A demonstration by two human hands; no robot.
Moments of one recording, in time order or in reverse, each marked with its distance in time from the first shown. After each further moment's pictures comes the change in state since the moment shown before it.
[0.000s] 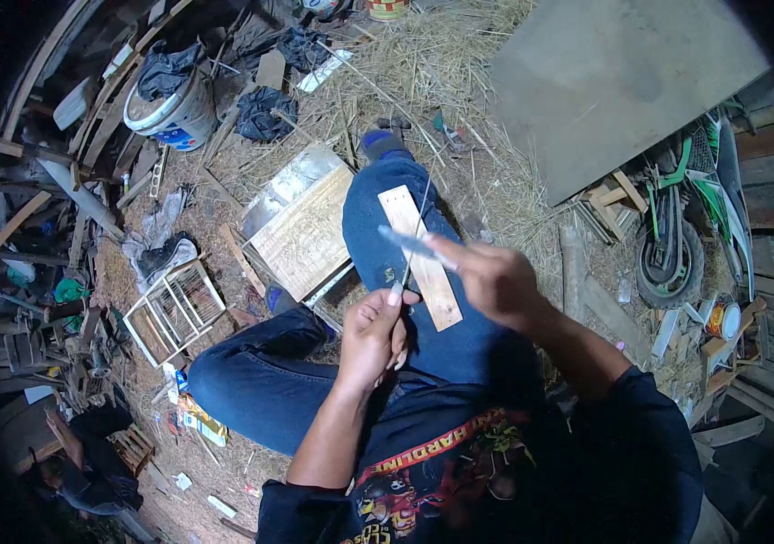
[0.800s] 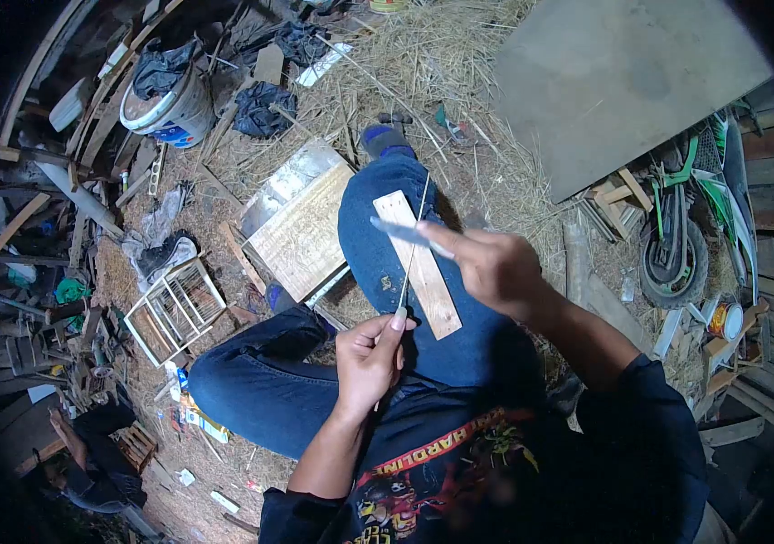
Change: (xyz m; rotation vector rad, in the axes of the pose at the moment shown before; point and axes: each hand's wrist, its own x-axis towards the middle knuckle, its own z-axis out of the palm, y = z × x) left_hand -0.016 -0.009 0.002 0.121 0.119 0.074; right_hand 0.024 0.001 -0.014 -0.081 -0.109 -0.008
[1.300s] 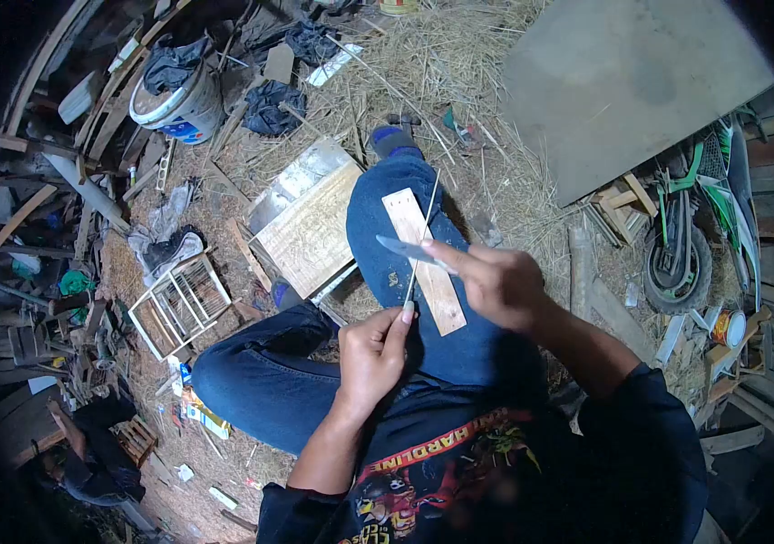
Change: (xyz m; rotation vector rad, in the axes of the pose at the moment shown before) left_hand 0.004 0.010 -0.002 0.466 0.096 0.350; right_hand -0.011 -0.003 0.005 0.000 0.003 -0.007
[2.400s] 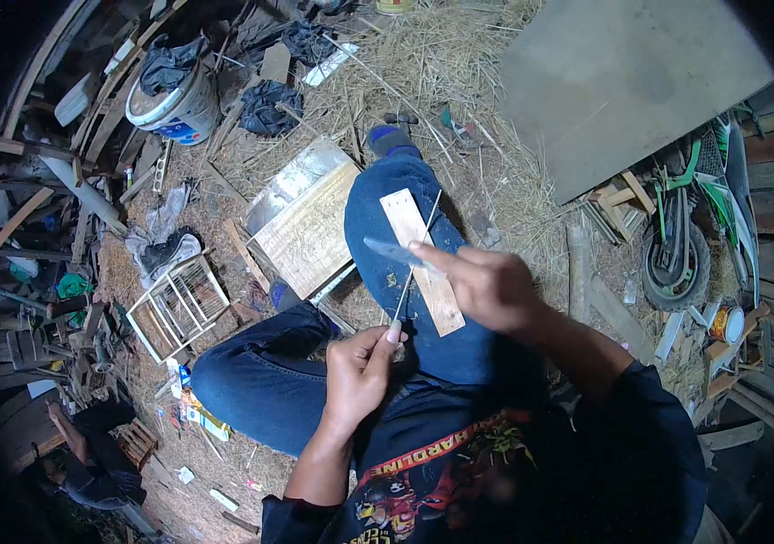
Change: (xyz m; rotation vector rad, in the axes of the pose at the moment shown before) left_hand -0.019 -0.001 -0.023 -0.099 -0.090 -0.190; right_hand 0.004 -0.009 0.008 0.095 0.026 -0.064
